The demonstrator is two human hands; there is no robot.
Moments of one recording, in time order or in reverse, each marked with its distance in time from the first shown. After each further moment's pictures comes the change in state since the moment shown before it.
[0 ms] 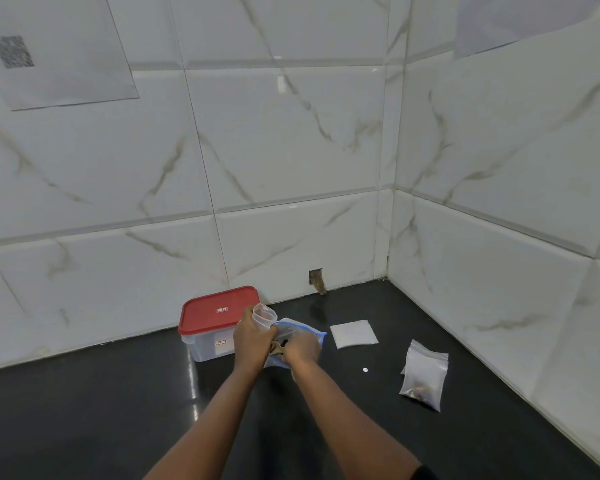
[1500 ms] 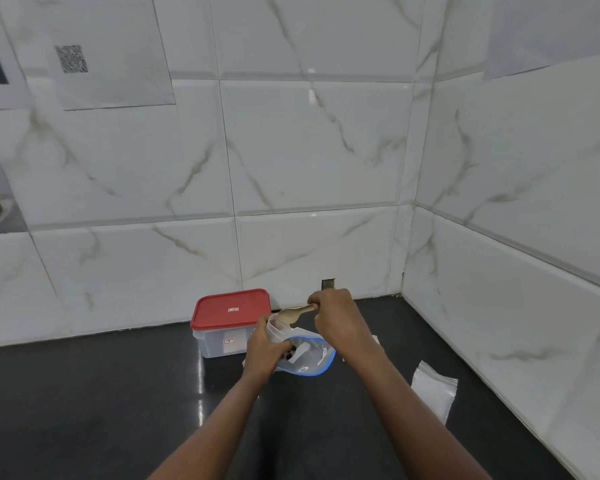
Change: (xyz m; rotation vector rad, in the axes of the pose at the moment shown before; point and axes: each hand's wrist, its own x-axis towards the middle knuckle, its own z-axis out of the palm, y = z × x) left_hand -0.013 -0.008 0.007 -0.174 -0.101 -0.074; right_hand -0.039 -0.097 -0.037 -1.396 -0.198 -0.958
